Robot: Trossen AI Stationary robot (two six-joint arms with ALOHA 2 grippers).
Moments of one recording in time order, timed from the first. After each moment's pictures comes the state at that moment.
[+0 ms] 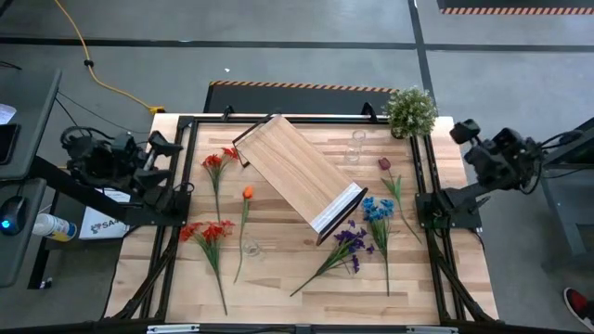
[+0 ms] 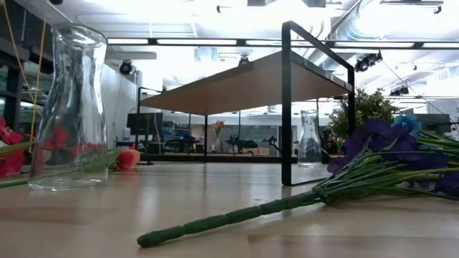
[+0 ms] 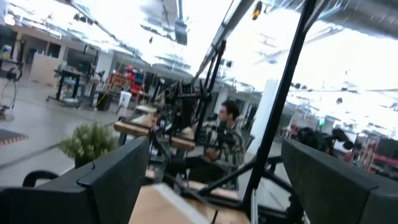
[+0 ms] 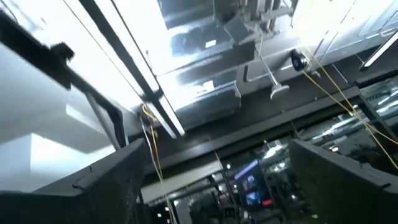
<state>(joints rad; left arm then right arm) -0.33 0.01 0.68 -0.33 -0.33 -0.19 0.35 0.01 0.52 0.36 0.37 0.07</state>
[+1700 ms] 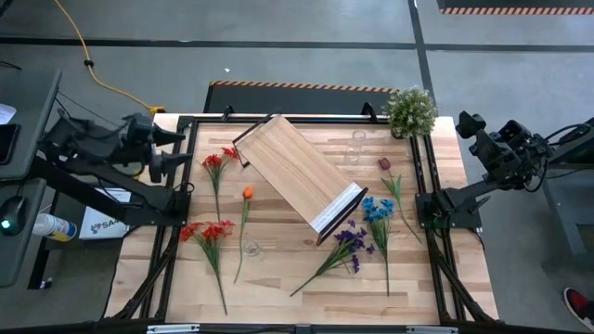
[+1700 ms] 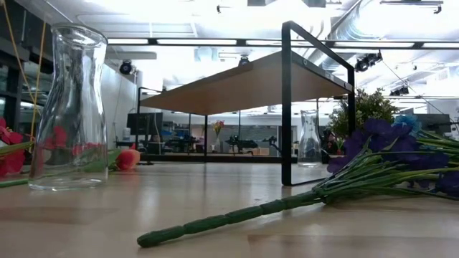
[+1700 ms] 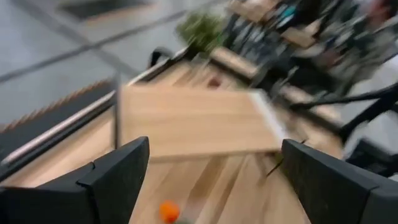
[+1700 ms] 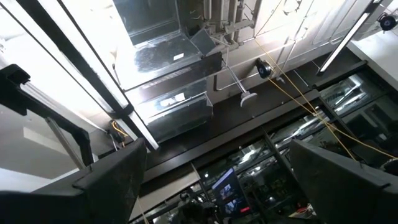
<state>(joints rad) -0.33 0.64 1.37 -1.25 -0.63 -0.66 0.35 0.01 0.56 0.36 0.52 0.07</state>
